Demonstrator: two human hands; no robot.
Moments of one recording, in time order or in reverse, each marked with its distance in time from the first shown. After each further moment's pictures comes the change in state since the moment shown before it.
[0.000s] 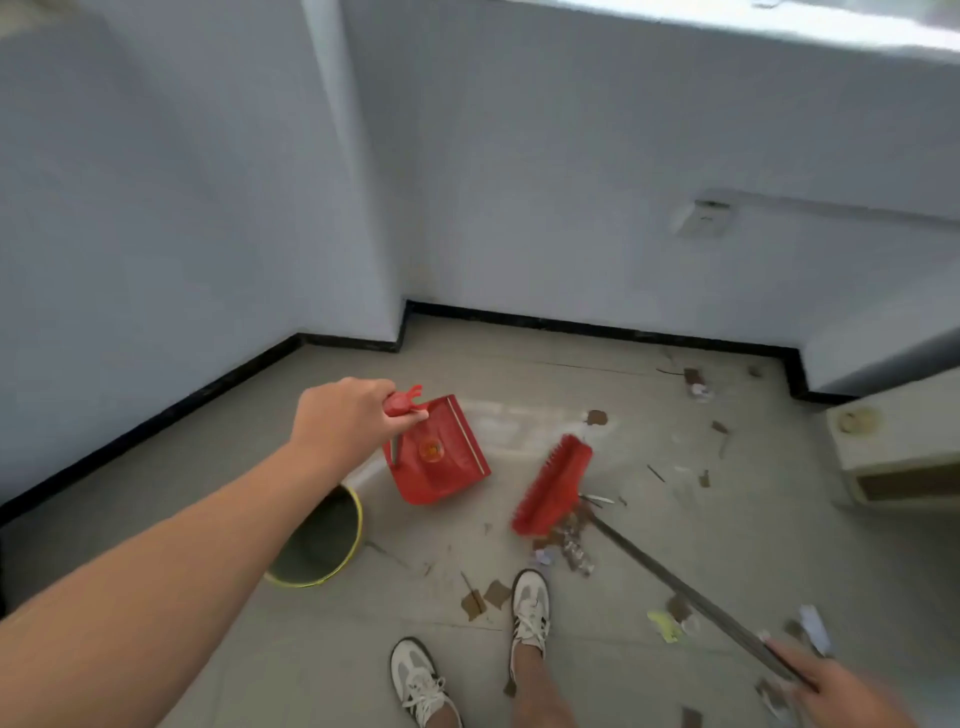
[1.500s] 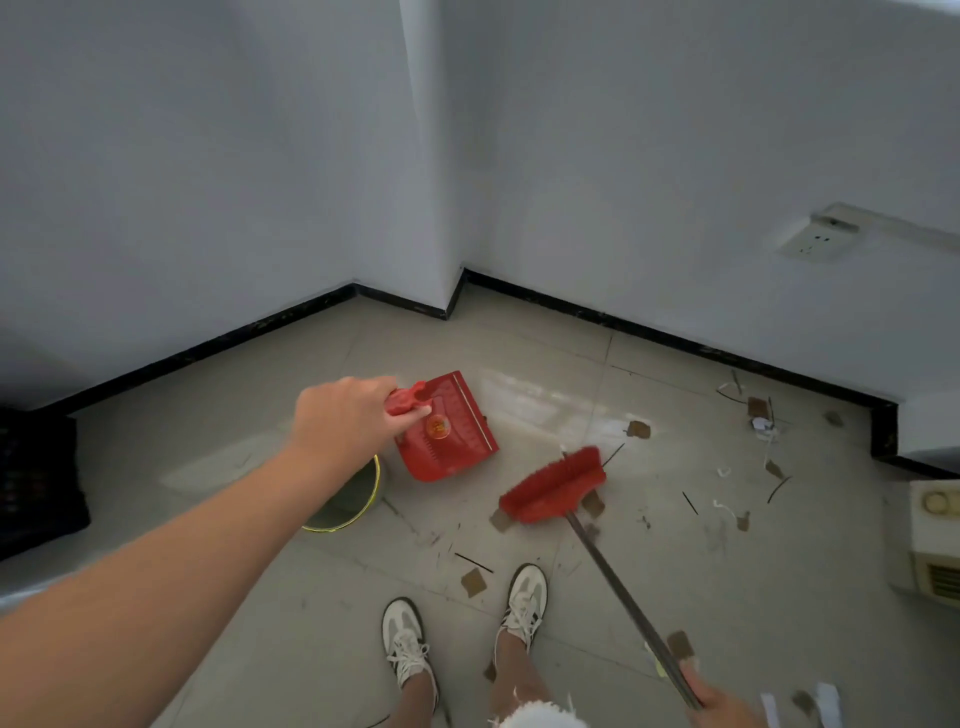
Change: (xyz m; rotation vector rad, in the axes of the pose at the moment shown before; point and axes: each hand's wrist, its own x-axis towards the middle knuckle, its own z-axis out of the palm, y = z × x) left_hand -0.007 -0.010 0.023 0.022 0.114 -0.125; right_hand 0.100 -0.039 0.046 0.045 -0.163 0.131
